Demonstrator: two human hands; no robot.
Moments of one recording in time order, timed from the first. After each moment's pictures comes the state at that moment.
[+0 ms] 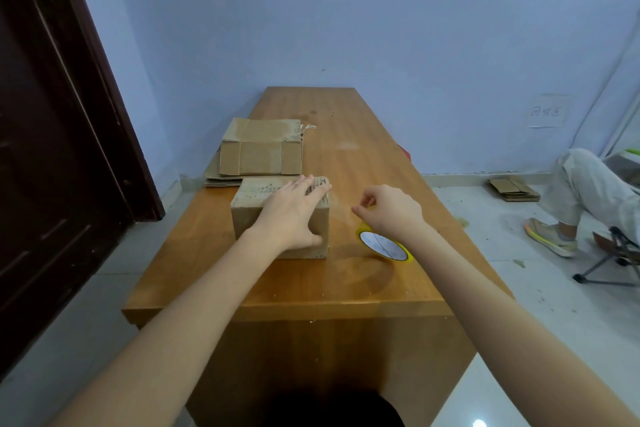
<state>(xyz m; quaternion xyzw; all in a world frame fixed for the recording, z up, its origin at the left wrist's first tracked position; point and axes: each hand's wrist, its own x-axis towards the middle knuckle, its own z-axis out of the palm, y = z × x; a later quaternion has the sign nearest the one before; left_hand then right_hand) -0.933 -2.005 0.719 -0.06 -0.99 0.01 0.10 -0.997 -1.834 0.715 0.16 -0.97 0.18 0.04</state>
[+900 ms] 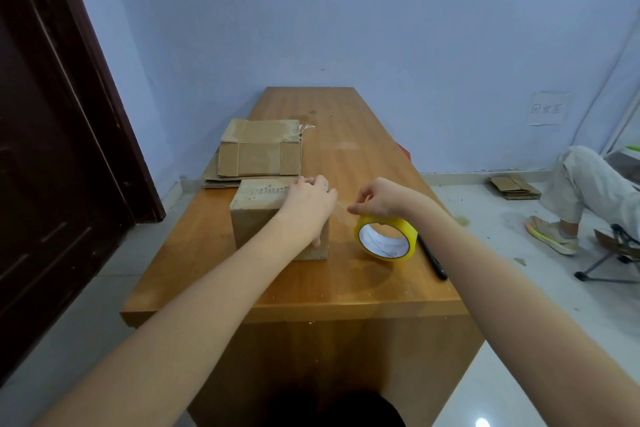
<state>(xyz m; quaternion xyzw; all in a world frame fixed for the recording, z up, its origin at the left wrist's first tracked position) -0.940 -1.969 0.742 -0.03 -0.98 0.21 0.02 -1.019 -1.835 0.737 0.21 -0.95 0.20 -0.11</state>
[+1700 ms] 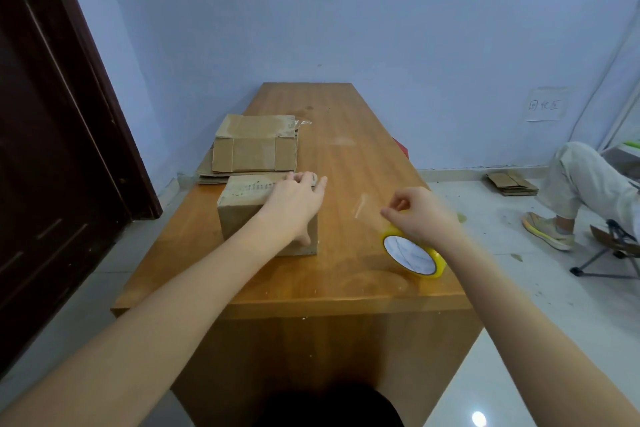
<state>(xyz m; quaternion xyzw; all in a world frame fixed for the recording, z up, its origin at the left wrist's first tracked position) -0.944 -1.982 0.732 -0.04 -0.97 0.23 0.03 -0.991 -1.781 0.709 0.13 -0.95 0.26 0.05</state>
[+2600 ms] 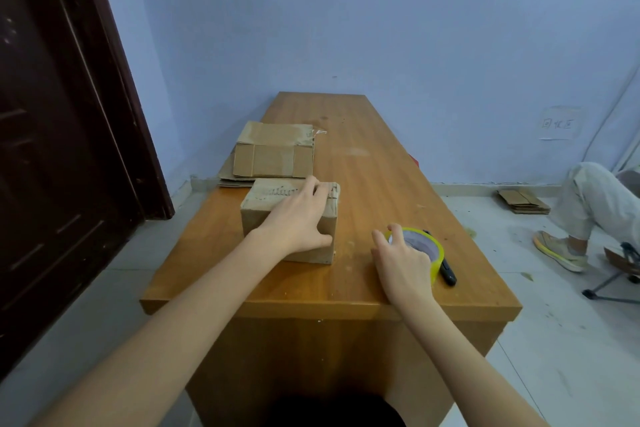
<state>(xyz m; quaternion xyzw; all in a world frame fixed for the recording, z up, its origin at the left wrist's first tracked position) -0.914 -2.005 0.729 -0.05 -0.99 -0.04 0.10 -0.957 -1.827 0.636 0.18 -0.96 -0.01 0.23</state>
